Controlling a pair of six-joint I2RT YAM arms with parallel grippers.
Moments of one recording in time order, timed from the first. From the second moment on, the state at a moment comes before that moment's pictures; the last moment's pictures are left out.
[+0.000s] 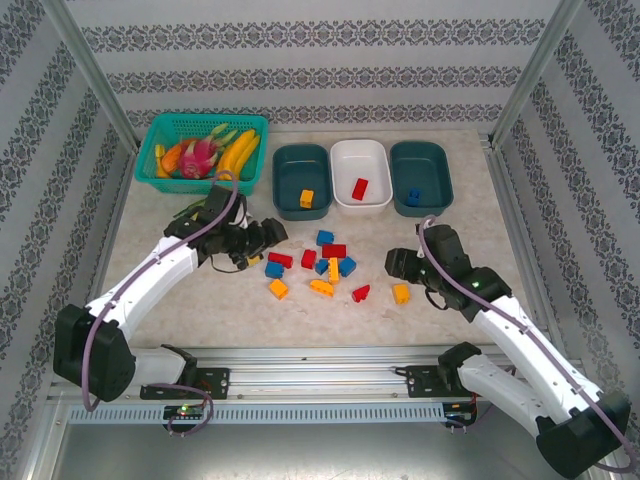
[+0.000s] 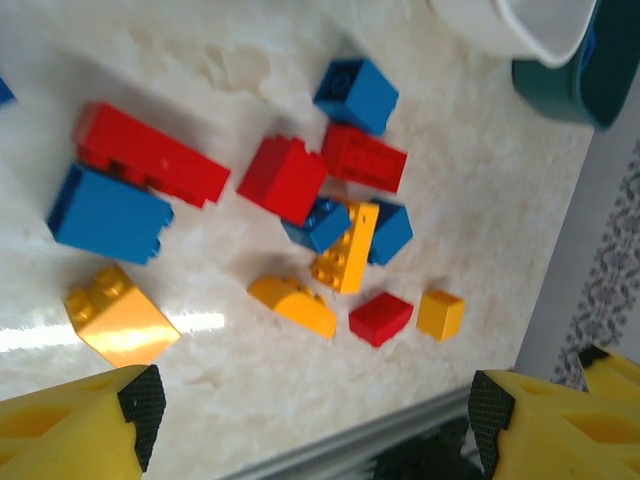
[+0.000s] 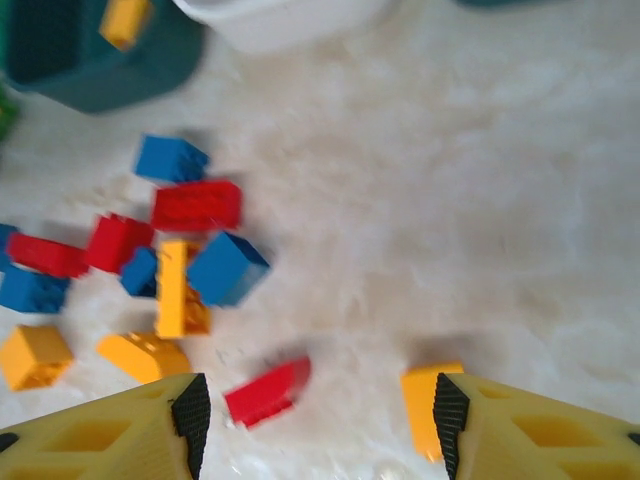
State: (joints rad) left arm -0.39 1.31 1.01 -0.68 0.44 -0.89; right arm 0.45 0.84 0.72 -0.75 0.01 0.59
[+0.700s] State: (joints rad) left arm -0.52 1.42 0.94 -0.78 0.22 -1.16; right arm 0.53 0.75 0.63 -0.55 -0.27 0.58
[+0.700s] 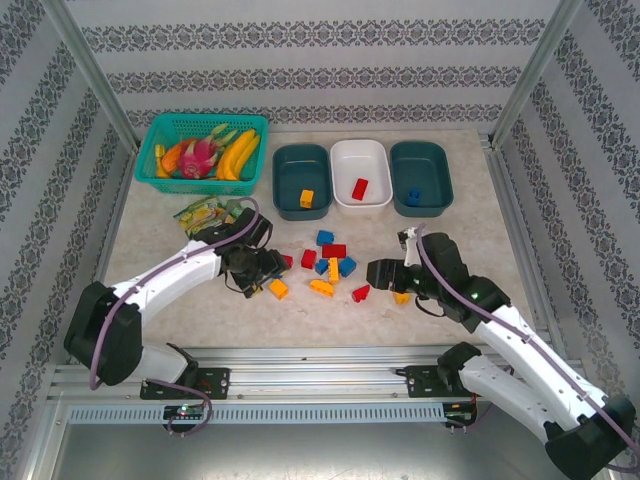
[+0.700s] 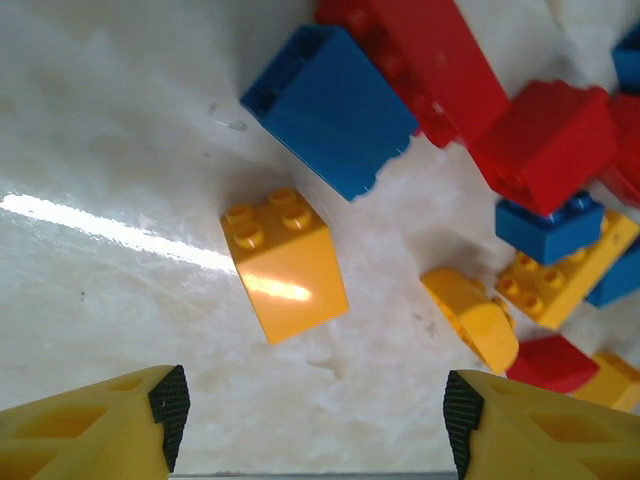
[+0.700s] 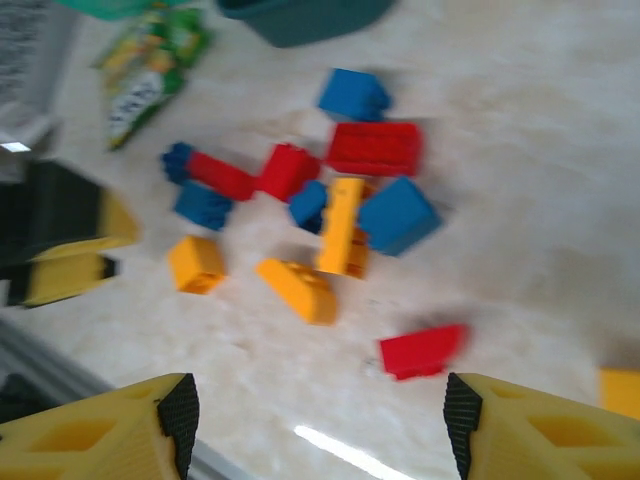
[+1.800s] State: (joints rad) left arm -0.57 1.54 1.26 -0.92 0.06 -1.19; right arm 0.54 0.81 0.66 -0.33 -0.28 0.57
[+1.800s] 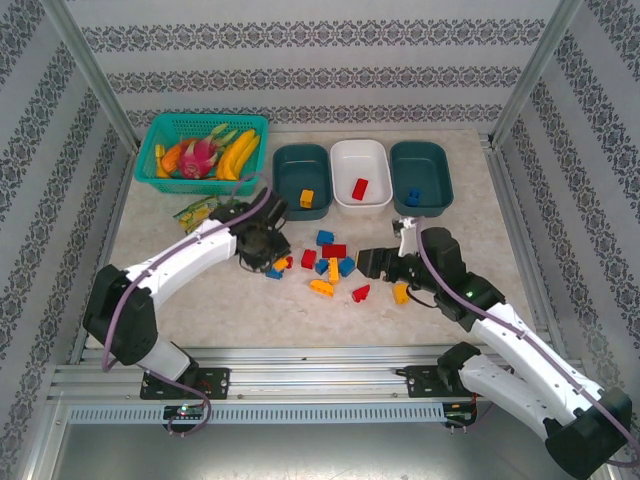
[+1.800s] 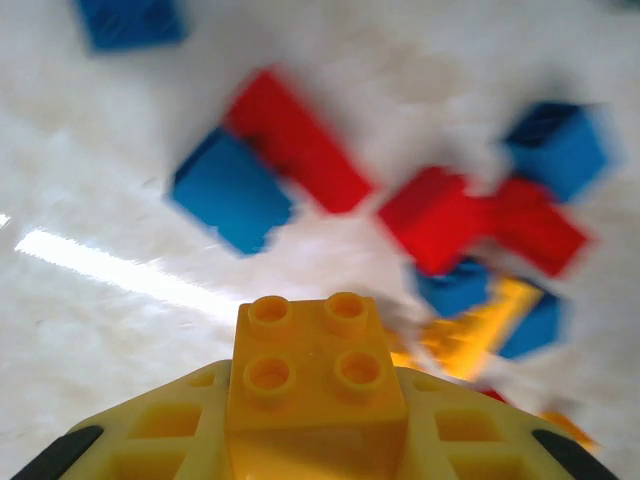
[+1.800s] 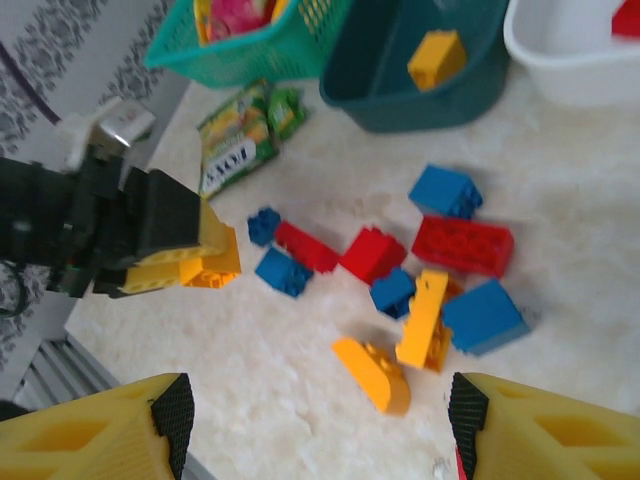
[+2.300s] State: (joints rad) left arm -0.40 2.30 2.23 -1.07 -0.02 -0.83; right arm 0.54 1.10 0.88 -0.22 -0.16 0.57
